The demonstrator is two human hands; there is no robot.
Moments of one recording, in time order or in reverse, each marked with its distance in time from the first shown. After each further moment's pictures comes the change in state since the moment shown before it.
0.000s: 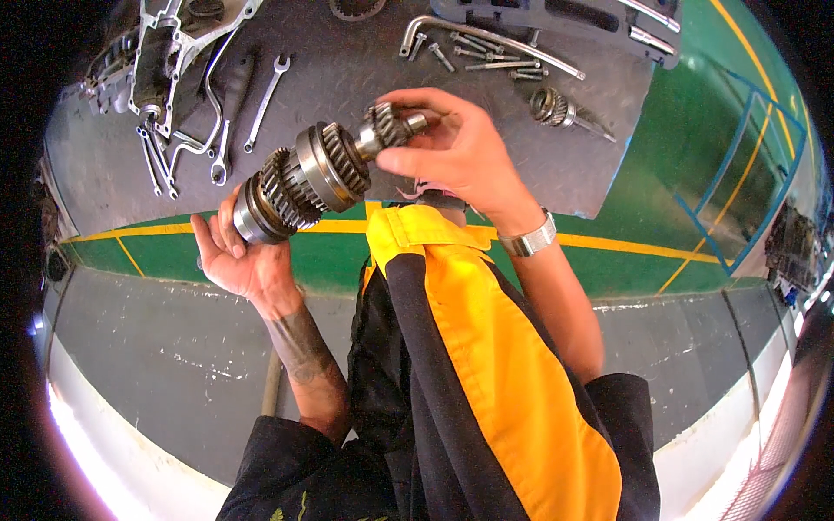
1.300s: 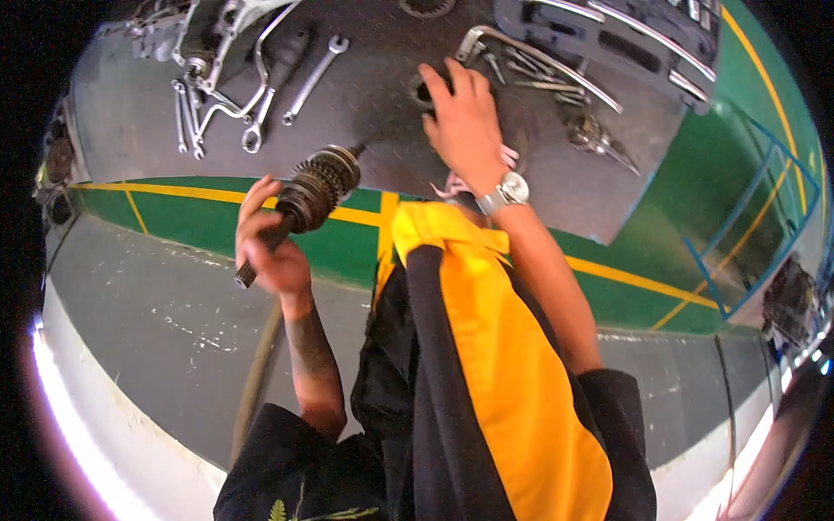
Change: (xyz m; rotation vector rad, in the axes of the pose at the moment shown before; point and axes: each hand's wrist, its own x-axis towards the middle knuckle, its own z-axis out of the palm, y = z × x) left_hand 0.003 0.020 -0.063 1.192 -0.639 0.937; right_hand 0.063 0.069 -0.007 -1.475 0.254 -0.470
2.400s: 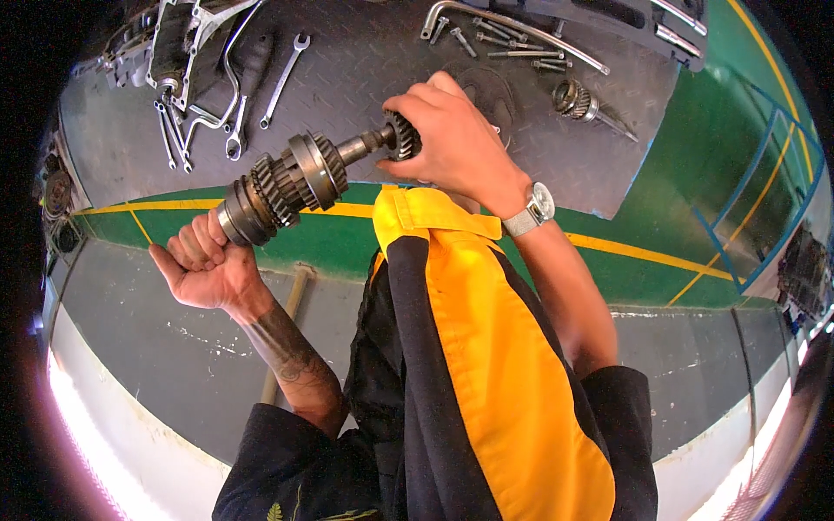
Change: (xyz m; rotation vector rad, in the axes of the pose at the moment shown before) left_hand 0.050 0.039 -0.022 -1.191 0.267 -0.462; right_hand -0.017 -0.016 -0.058 0.442 -0.178 -0.130
